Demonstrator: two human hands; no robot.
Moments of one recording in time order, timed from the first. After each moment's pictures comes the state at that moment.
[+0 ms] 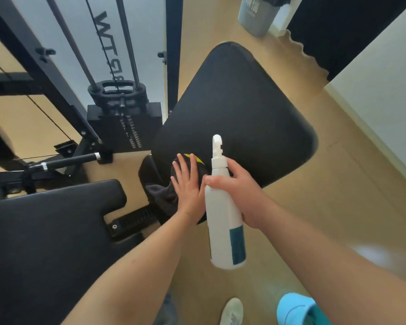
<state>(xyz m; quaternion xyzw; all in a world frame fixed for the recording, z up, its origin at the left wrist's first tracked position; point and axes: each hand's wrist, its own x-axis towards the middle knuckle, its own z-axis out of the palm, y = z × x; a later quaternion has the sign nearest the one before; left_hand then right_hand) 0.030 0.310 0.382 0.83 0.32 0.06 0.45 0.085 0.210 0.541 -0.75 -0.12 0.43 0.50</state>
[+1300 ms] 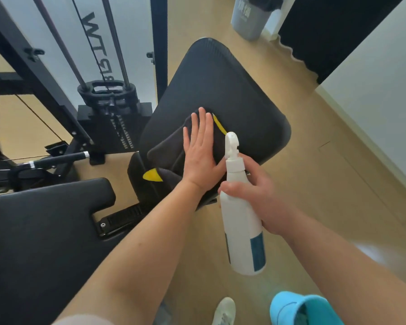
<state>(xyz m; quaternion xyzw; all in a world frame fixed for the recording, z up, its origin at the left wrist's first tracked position) 0.091 0.292 0.464 0.88 0.18 0.24 0.37 0.096 0.132 0.570 -0.74 -0.21 0.39 0.52</state>
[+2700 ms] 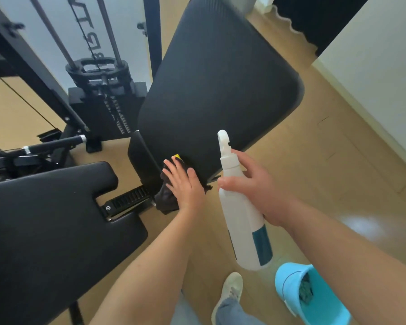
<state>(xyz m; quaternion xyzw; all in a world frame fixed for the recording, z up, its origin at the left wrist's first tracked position) -0.007 0.241 0.364 0.71 0.46 0.09 0.52 0.043 0.124 0.541 -0.76 -0.16 0.41 0.48</state>
